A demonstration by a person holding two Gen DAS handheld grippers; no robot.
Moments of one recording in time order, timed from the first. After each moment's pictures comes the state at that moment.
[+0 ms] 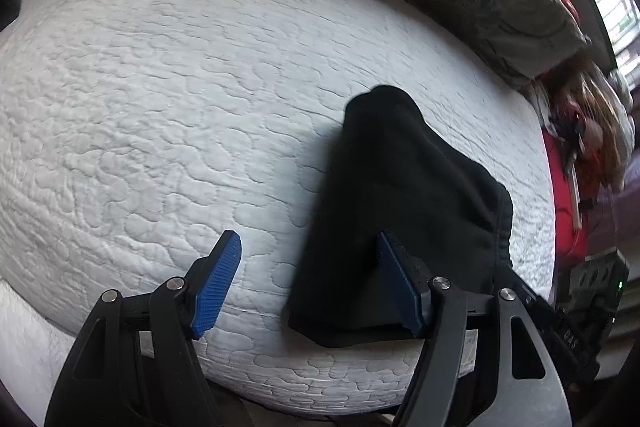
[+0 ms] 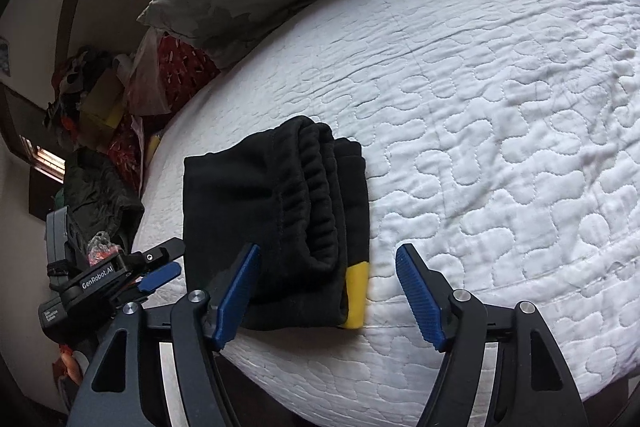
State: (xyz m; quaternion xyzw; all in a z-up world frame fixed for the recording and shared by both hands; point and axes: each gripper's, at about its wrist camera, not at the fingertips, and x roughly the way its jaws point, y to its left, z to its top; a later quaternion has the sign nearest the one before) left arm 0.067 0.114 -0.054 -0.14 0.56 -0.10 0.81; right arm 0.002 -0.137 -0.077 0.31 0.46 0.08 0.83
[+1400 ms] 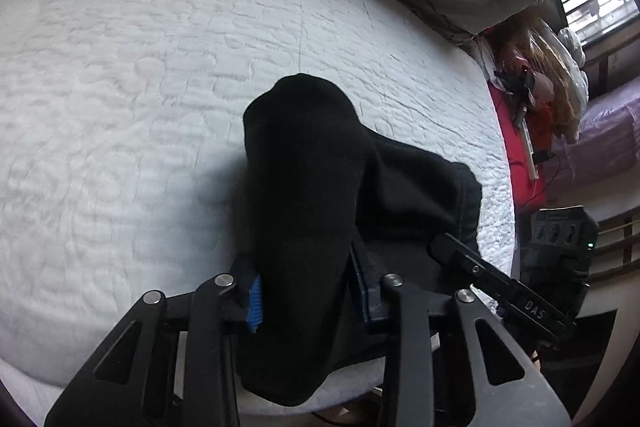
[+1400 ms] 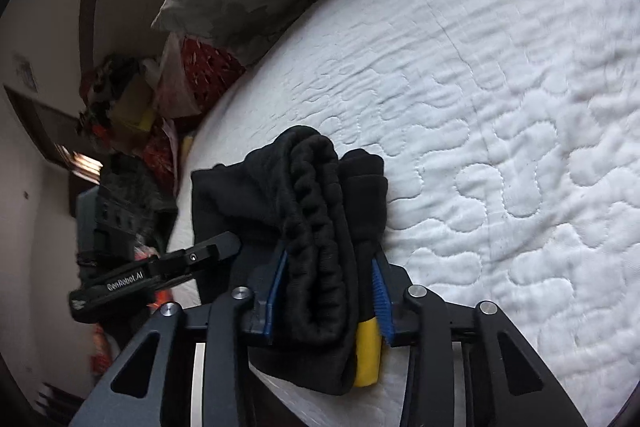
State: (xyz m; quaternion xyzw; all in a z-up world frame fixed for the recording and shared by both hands) left arm 0.093 0.070 -0.062 -0.14 0.59 -0.22 0.76; right arm 0.030 -0.132 -0.091 0.33 0.45 0.15 0.82
